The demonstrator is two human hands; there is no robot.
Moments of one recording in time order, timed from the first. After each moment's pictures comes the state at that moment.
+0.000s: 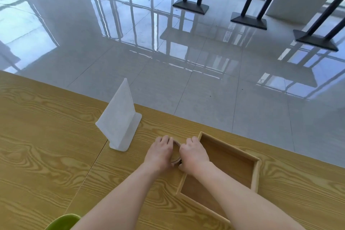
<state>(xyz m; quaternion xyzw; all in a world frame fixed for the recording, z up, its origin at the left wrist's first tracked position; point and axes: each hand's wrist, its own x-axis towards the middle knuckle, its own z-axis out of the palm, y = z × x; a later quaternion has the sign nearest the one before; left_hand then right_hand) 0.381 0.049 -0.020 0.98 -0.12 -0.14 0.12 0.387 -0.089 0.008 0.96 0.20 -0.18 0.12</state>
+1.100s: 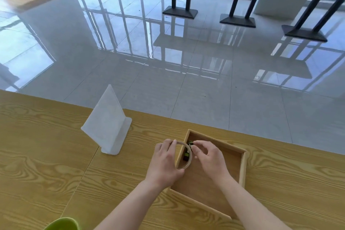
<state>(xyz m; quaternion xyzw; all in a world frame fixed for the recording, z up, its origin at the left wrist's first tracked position) 0.331 0.001 0.014 0.96 -0.10 -0.04 0.26 0.340 -0.183 0.018 0.87 -0.07 -0.05 -0.48</state>
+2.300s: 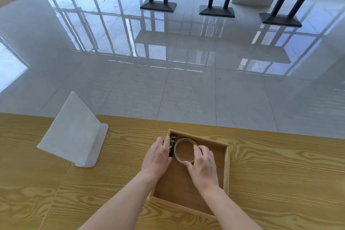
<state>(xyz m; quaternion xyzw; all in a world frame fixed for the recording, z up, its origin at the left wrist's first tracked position) 0.380 -0.048 -0.011 0.97 -0.14 -0.10 0.18 0.321 -0.205 -0.021 0.96 -0.11 0.00 -0.24</state>
